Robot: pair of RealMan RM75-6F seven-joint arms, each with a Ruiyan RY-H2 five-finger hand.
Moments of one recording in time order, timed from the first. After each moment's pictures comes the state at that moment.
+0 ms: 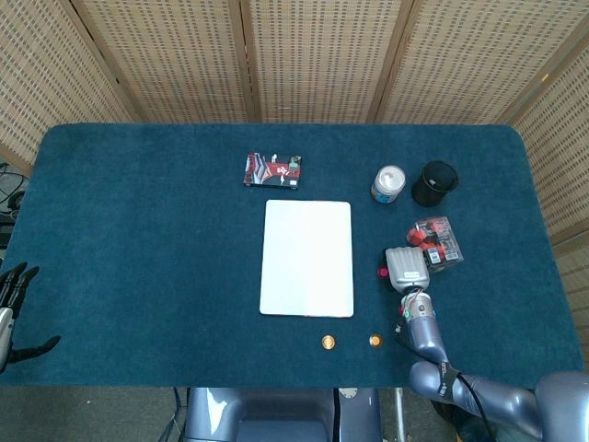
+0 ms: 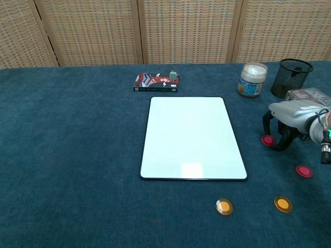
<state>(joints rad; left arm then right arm) -0.03 -0.99 -0.01 -1.80 1.44 1.45 0.05 0.69 -1.68 0.19 -1.32 -0.71 1.04 -0.73</state>
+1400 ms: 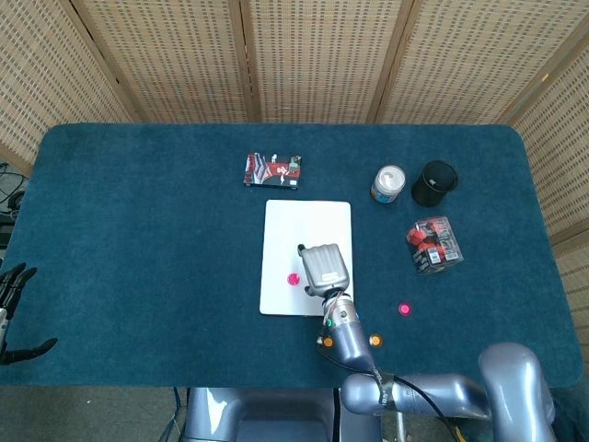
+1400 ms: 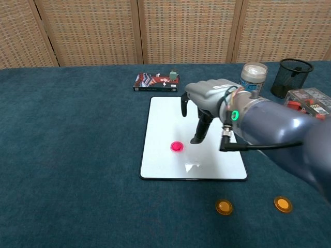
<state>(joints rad) -0.04 -0.95 0.01 -1.78 1.48 1.42 -0.08 0.92 -1.81 0.30 -1.63 -0.57 1.27 -1.00</state>
